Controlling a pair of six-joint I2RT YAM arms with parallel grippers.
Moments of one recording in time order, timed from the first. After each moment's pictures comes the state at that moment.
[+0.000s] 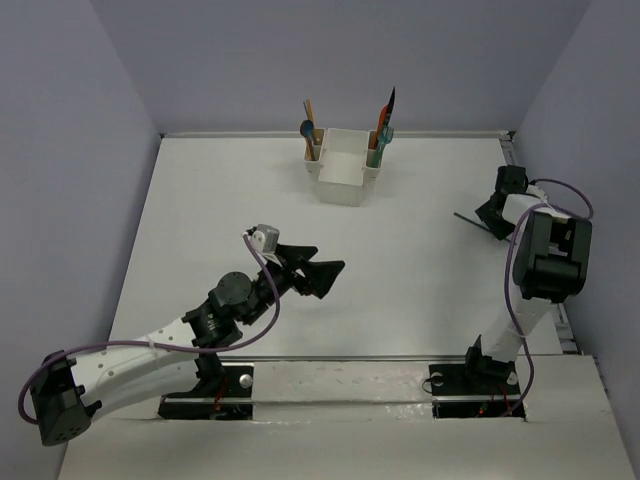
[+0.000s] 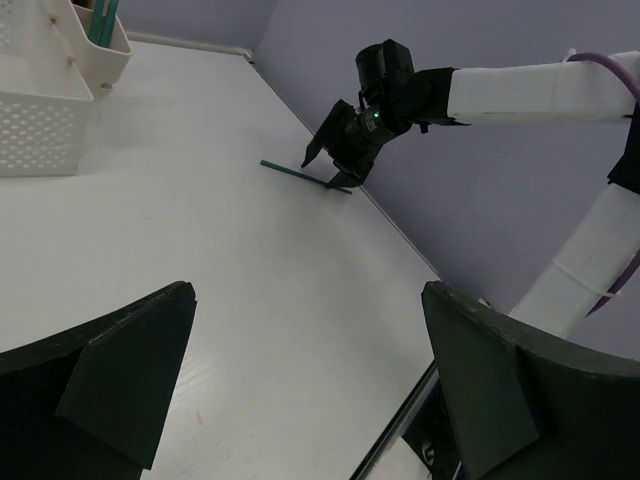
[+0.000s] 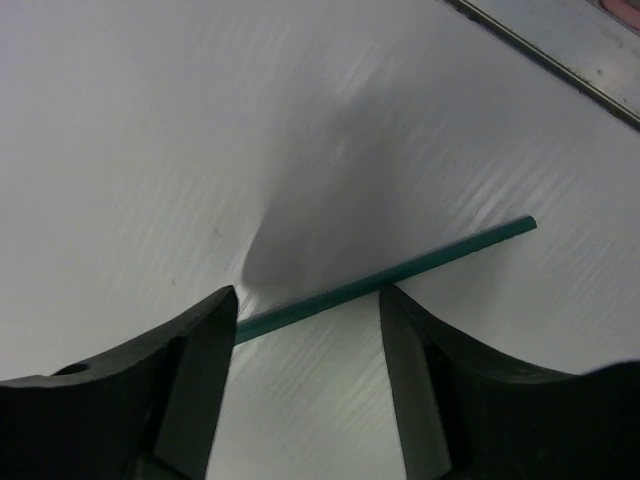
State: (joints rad) left arm -1.03 0.74 0.42 0.44 -0.23 -0.55; right arm -0.24 1.85 1.17 -0.32 0.36 0.75
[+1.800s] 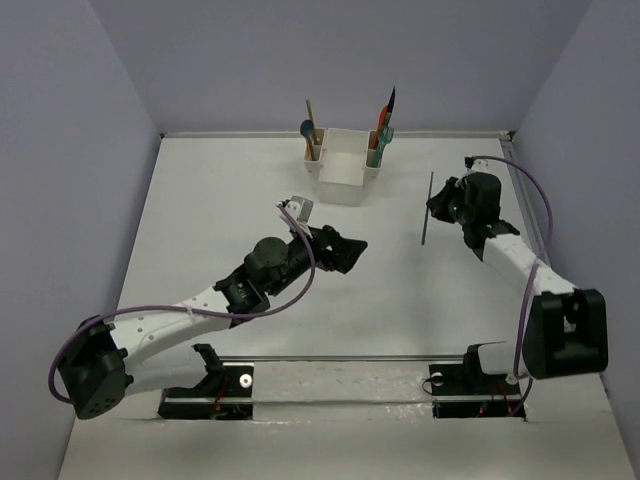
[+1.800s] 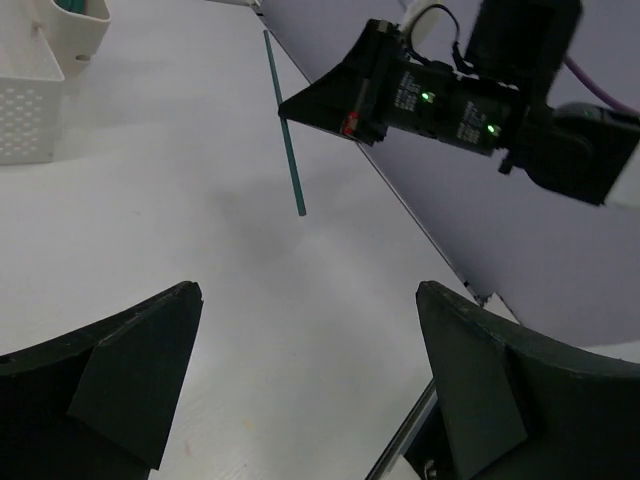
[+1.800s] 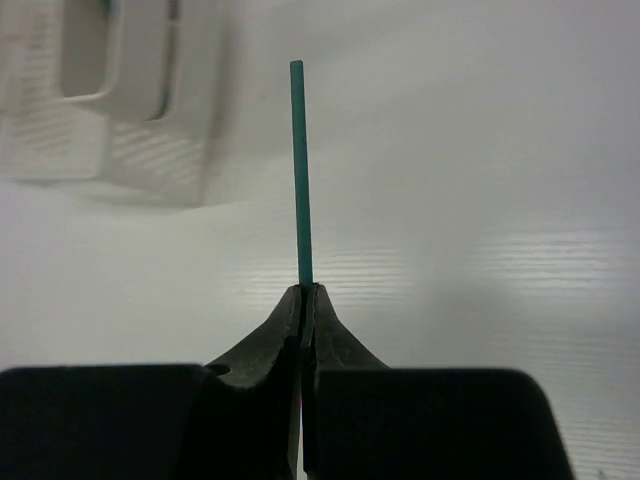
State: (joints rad) left arm -0.99 1.03 0.60 0.43 -0.17 -0.59; right arm 0.04 1.46 0.91 -0.03 -0.03 0.39
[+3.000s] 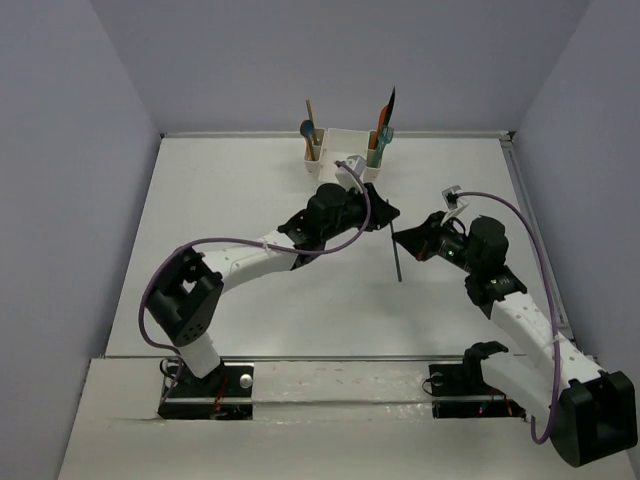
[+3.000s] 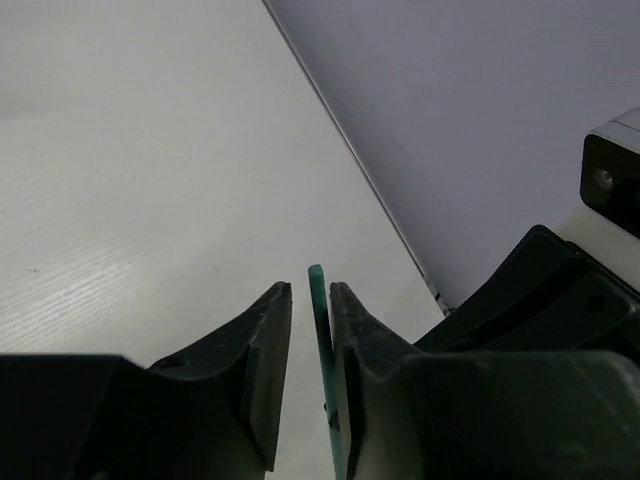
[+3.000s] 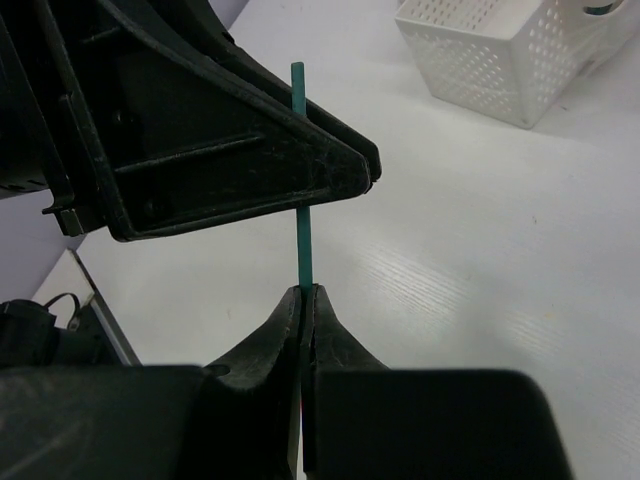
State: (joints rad) left arm -0.85 1.67 1.12 0.41 0.12 -0.76; right arm 0.27 0.90 0.52 0.22 -0.55 0.46
